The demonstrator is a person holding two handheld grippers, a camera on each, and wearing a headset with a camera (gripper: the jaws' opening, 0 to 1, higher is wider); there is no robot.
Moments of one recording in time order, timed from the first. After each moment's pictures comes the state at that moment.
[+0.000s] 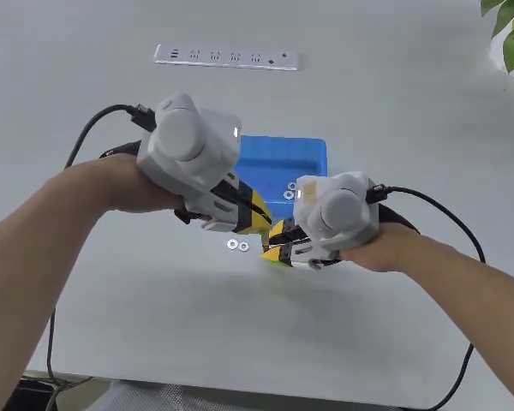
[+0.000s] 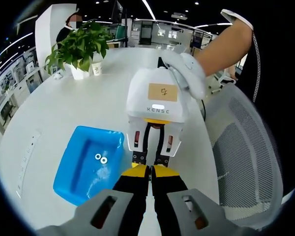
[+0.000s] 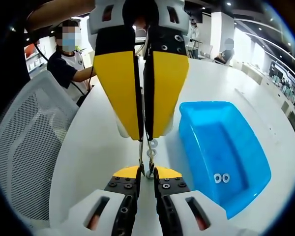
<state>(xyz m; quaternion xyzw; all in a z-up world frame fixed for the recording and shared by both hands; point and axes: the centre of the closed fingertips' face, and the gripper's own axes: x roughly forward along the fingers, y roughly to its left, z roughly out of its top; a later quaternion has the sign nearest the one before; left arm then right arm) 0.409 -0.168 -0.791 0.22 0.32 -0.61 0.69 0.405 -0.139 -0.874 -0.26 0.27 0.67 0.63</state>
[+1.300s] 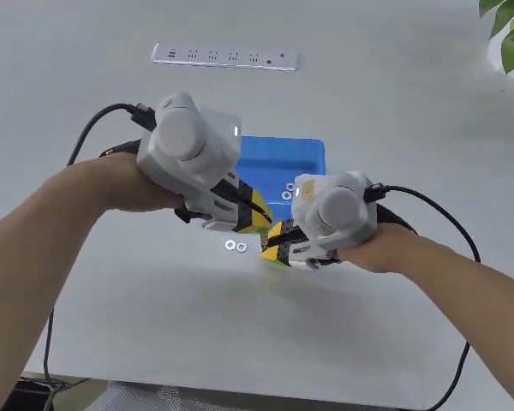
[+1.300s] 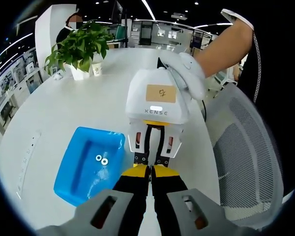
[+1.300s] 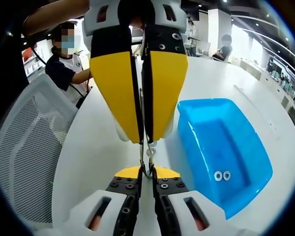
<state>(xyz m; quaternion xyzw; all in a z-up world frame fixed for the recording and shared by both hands) 0.412 -0.169 -0.791 0.22 0.32 -0.61 0.69 0.405 -0.140 -0.875 -0.26 0.29 0.67 0.64</state>
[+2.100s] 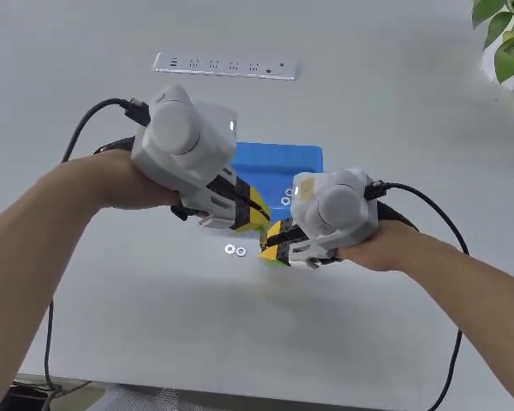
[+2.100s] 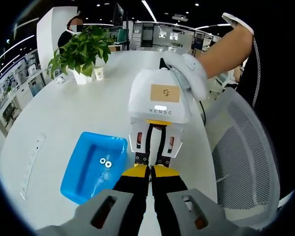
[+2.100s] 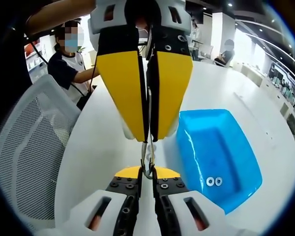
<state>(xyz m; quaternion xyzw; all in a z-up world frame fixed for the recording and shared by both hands) 0.412 -0.167 -0.771 0.22 0.31 -0.61 0.70 0.406 -0.139 -0.854 -0.27 0.27 0.67 0.63</state>
